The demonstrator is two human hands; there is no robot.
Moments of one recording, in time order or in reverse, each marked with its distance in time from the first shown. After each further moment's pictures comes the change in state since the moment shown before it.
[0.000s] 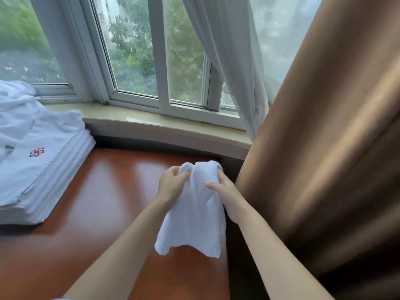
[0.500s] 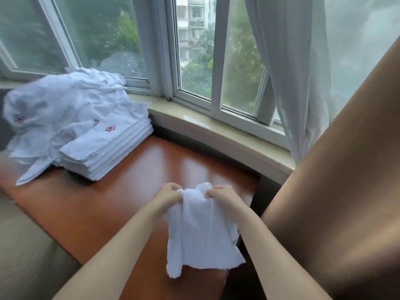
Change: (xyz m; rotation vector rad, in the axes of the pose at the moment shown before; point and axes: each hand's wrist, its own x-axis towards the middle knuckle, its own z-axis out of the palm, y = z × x) left_hand -0.022 -0.013 -0.008 0.102 0.240 -0.351; right_hand 0.062 -0.011 -0.001 -0.366 -0.350 0.105
